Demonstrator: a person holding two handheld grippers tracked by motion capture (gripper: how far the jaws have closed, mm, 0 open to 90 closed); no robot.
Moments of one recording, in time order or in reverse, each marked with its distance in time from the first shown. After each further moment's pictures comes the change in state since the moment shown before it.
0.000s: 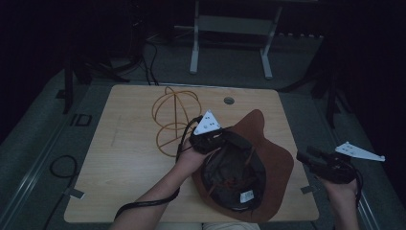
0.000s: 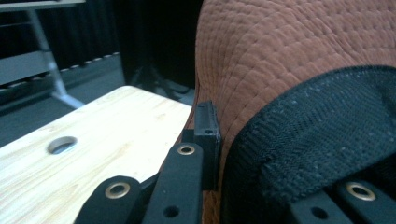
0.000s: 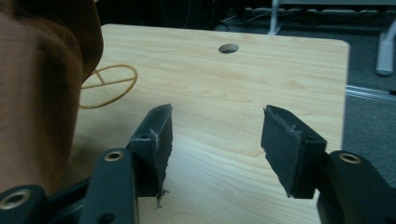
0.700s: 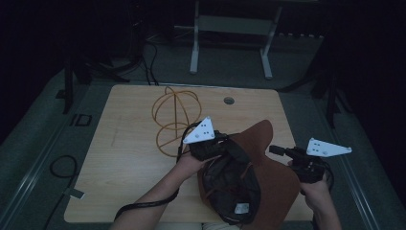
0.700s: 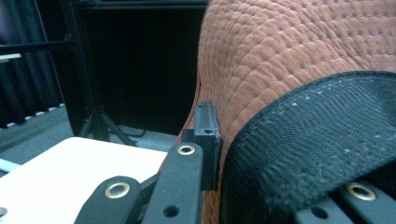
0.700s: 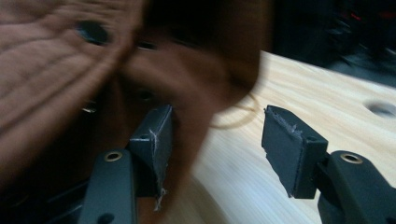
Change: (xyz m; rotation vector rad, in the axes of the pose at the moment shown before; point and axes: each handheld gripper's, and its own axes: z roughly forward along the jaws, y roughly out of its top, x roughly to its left) left arm -0.012 -0.004 -0.007 -0.168 -0.177 0.083; right arm 0.068 0.021 0.038 -0.072 0.471 -0.206
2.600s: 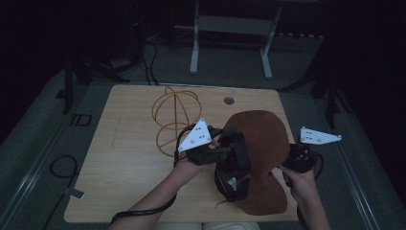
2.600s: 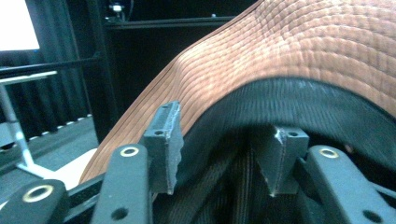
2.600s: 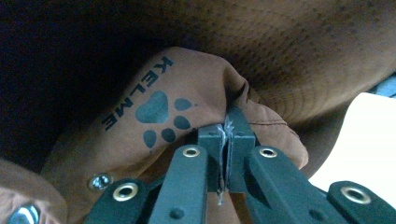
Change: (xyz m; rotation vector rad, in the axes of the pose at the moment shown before) left arm -0.018 0.017 -0.022 -0.050 0.123 0.022; right arm -0.002 0.024 0.023 -0.113 0.140 0.102
